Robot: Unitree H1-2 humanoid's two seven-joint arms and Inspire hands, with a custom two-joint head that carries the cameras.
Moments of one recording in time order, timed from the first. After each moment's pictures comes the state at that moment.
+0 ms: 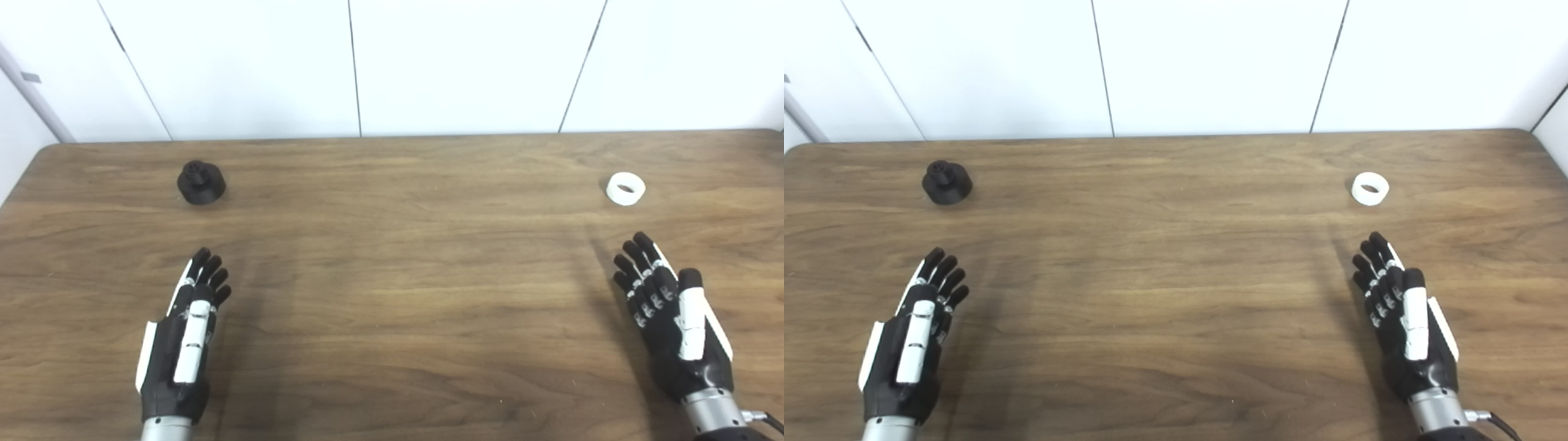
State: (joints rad) left arm 0.33 0.12 0.09 -0.38 -0.22 -0.02 0.03; right arm 0.21 -0.20 -0.17 -0.26 0.31 0.08 0.16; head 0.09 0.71
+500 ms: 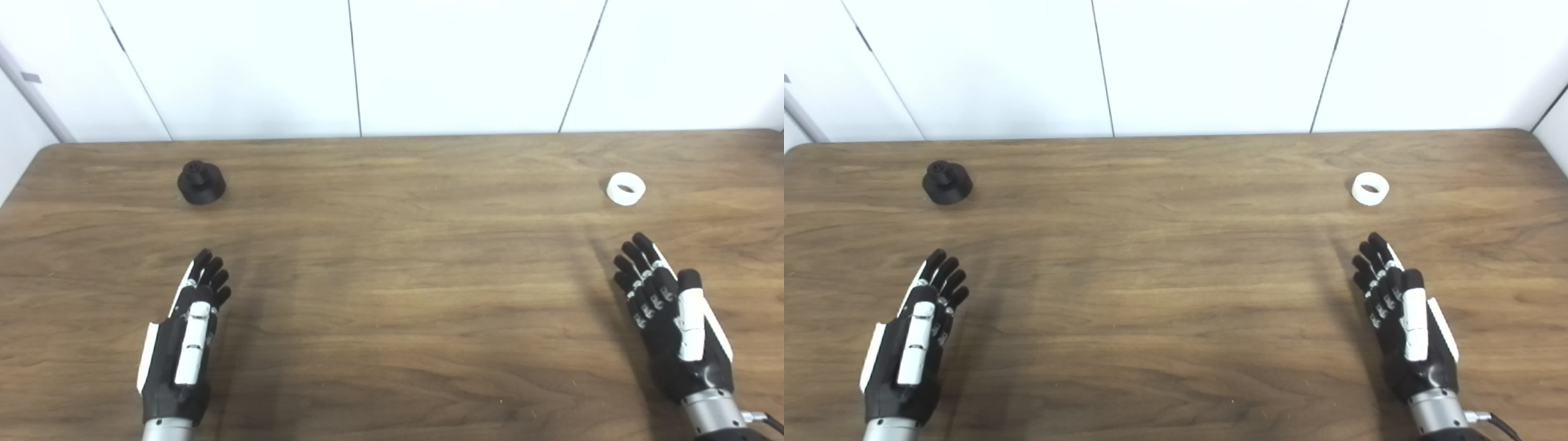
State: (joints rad) left arm 0.34 0.12 0.08 -0.38 -0.22 -0.02 0.02; right arm 0.21 -0.20 -0.17 -0.26 0.32 0.08 0.17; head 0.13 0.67
